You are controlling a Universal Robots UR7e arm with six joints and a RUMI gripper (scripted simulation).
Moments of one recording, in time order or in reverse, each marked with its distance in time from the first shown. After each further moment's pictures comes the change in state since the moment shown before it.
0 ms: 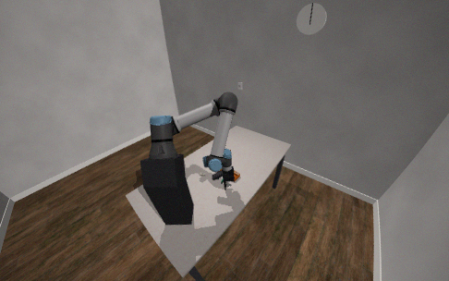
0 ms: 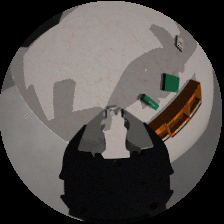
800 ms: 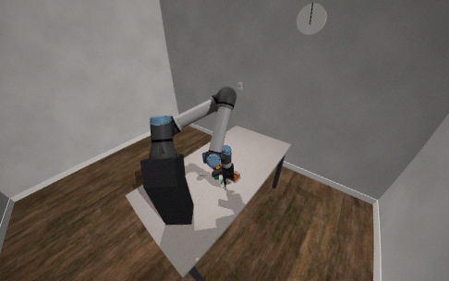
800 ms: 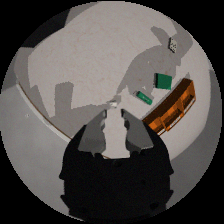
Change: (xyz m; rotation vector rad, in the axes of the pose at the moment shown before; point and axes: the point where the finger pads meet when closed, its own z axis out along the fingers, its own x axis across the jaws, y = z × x) arm 0.000 -0.001 -0.030 0.001 0.000 0.000
